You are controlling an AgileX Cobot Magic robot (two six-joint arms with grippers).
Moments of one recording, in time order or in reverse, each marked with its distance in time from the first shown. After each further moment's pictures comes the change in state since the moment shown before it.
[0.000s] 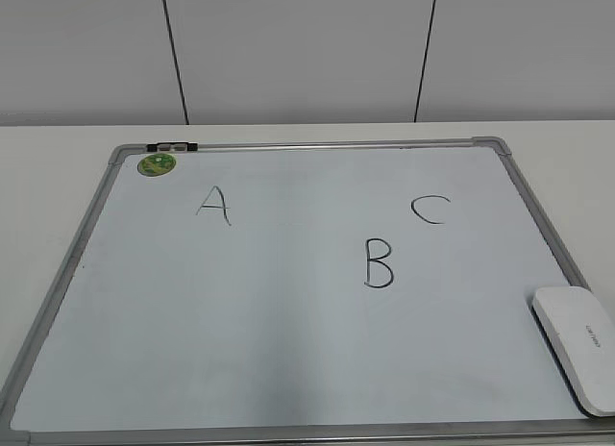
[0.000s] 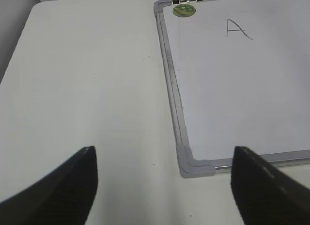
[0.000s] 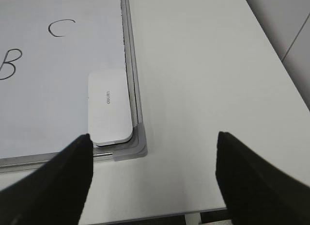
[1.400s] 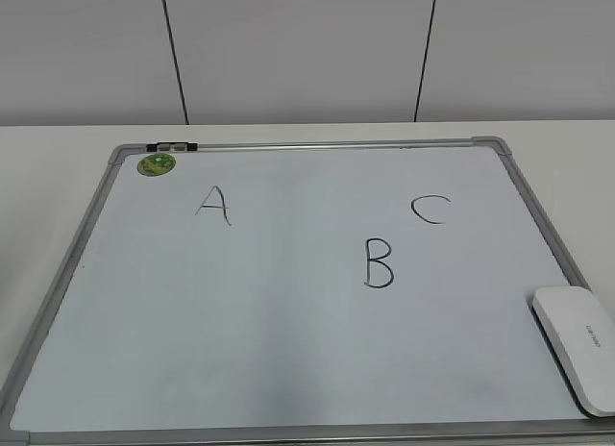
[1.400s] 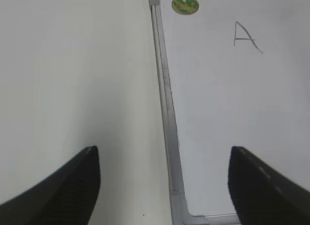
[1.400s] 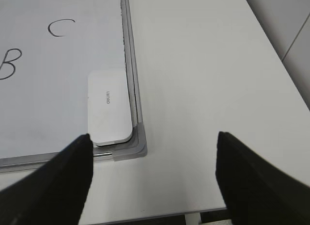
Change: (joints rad) left arm -0.008 0.723 -0.139 -0.053 -0.362 0.000; right arm 0.000 0.000 0.000 0.000 0.000 0.000
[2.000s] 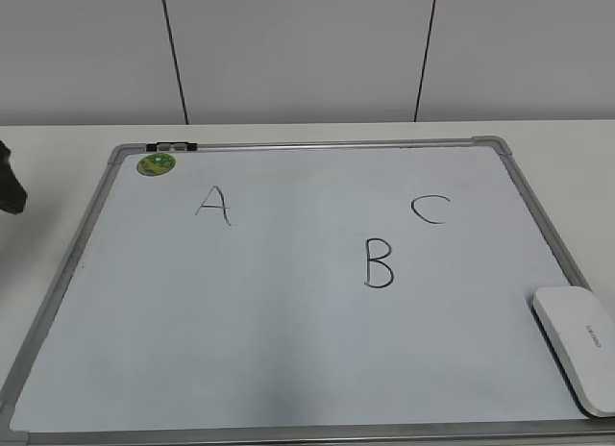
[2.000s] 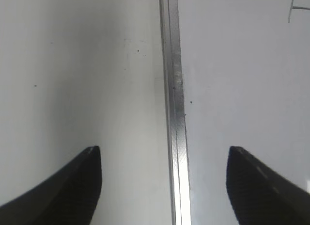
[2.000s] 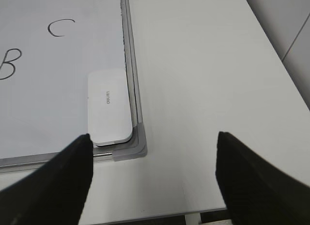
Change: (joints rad) left arm 0.000 0.791 -0.384 -0.020 -0.016 0.000; right arm 0.000 0.000 0.000 0.000 0.000 0.000
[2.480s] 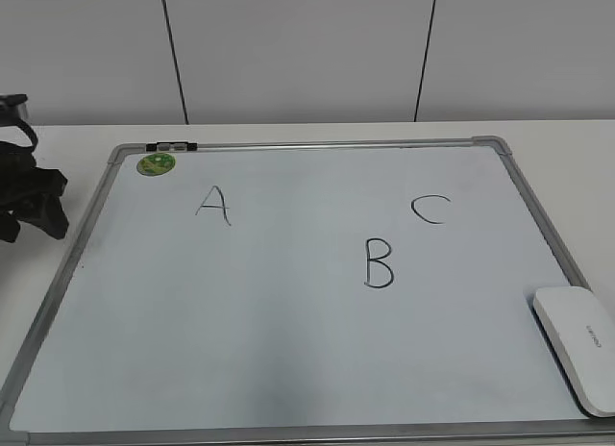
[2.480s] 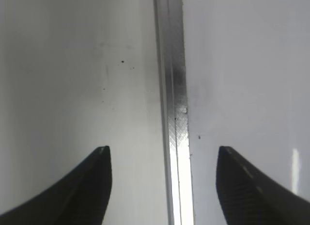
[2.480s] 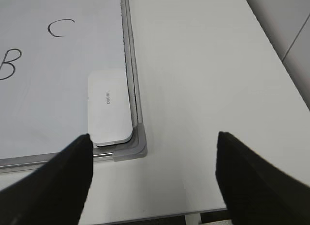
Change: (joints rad) left arm 0.000 0.348 -0.174 -0.058 0.000 0.057; right arm 0.000 0.000 0.000 0.000 0.000 0.000
